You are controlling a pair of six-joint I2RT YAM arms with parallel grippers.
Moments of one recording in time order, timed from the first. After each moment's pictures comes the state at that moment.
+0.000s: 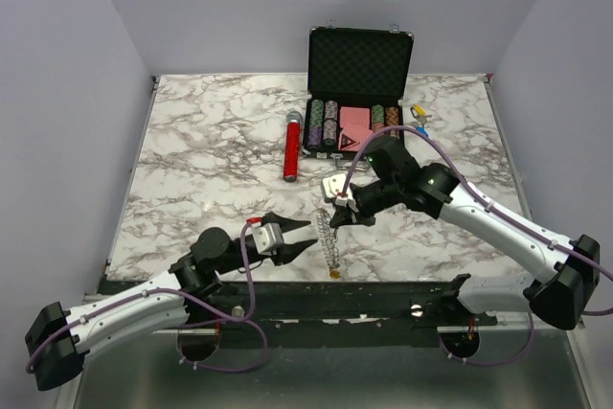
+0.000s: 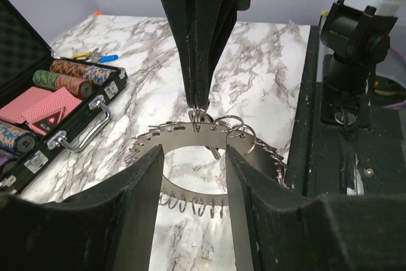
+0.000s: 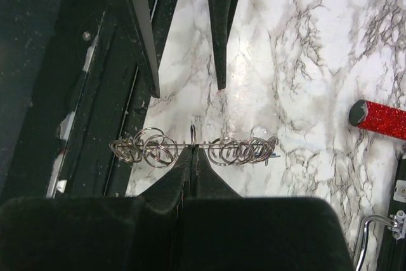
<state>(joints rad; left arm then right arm) -1.00 0.55 0.19 0.47 0.24 0.08 0.82 1.24 1.11 -0.66 -0.74 -0.73</state>
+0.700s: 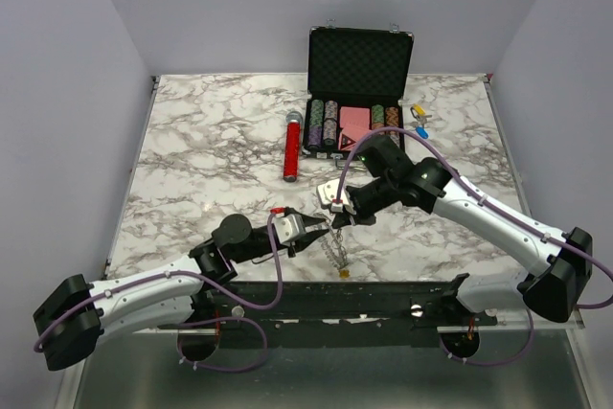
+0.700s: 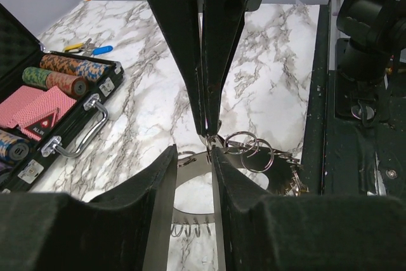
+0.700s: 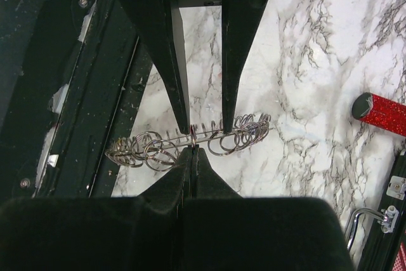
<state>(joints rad) -1.00 0.82 0.29 0.57 0.26 0.13 0.83 1.31 1.19 -0.81 -0.69 -0.88</state>
